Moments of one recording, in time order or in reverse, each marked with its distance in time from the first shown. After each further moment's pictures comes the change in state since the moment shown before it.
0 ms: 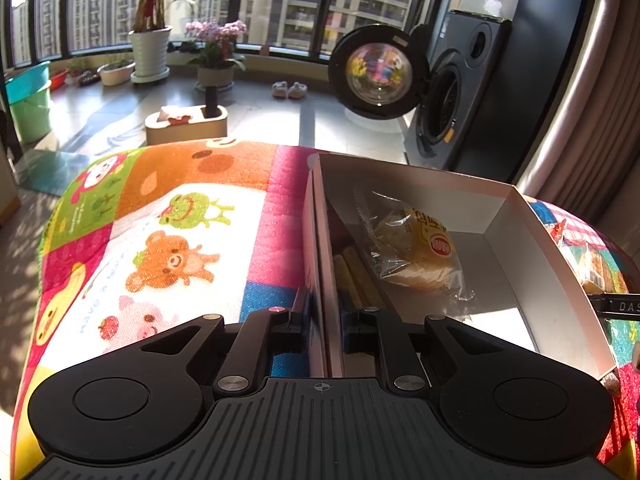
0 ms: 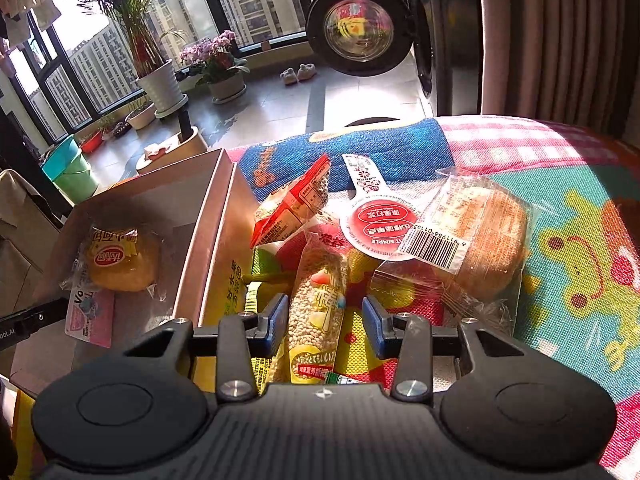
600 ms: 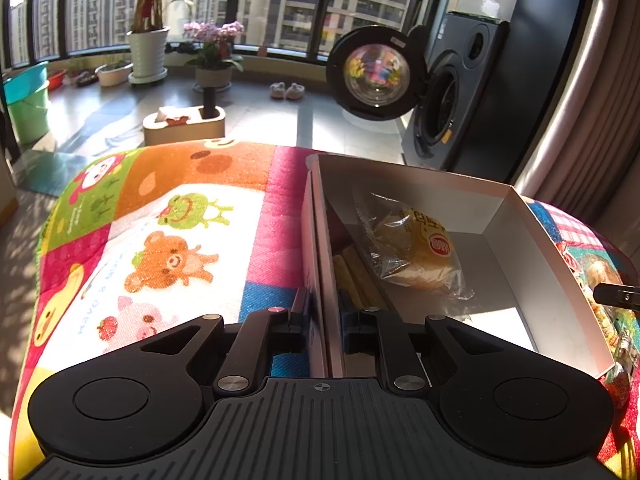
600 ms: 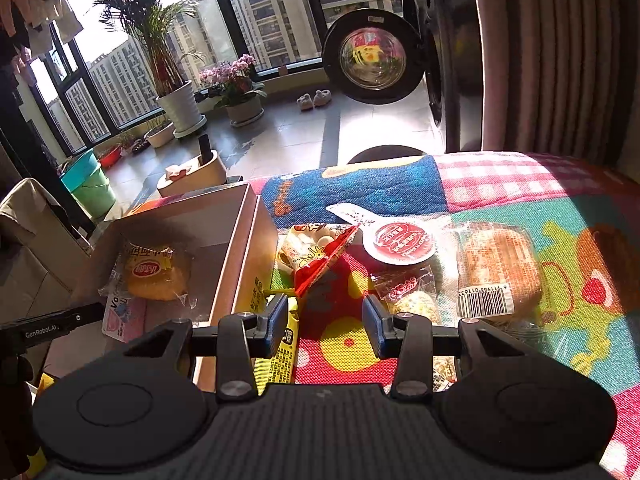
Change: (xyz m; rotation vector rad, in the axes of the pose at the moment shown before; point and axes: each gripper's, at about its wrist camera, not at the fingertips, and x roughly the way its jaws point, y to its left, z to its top) left arm 0.000 0.000 0.000 0.001 -0.003 -0.008; right arm -0.037 -0.005 0.007 -0.003 -0.063 0.087
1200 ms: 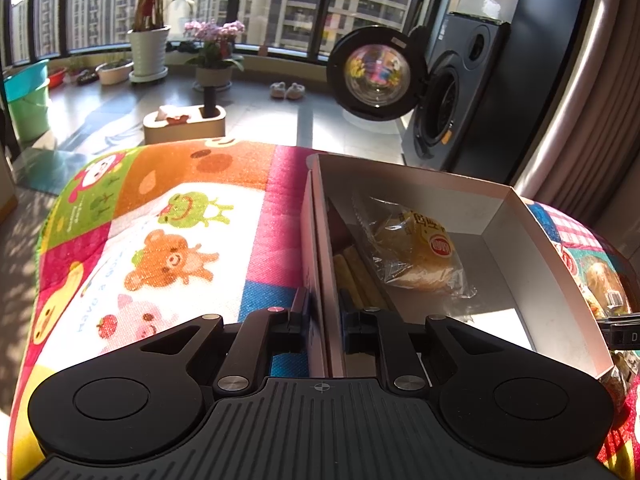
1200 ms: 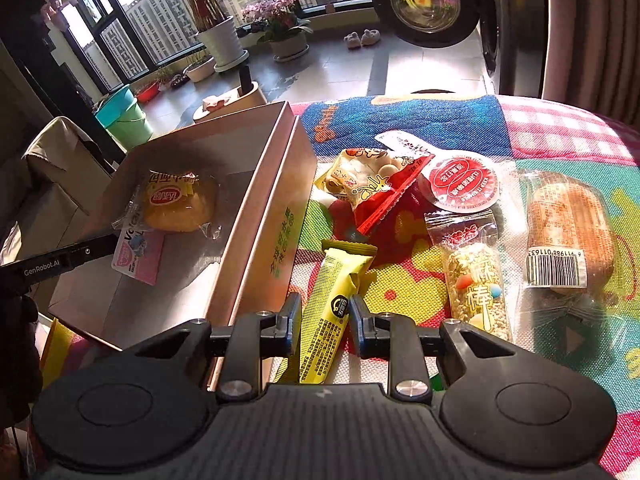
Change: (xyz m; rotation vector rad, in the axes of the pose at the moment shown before) left arm 0.000 0.001 0.000 -0.007 0.002 -0.003; right arm 0.021 0.003 -0.023 -0.128 0.189 0.081
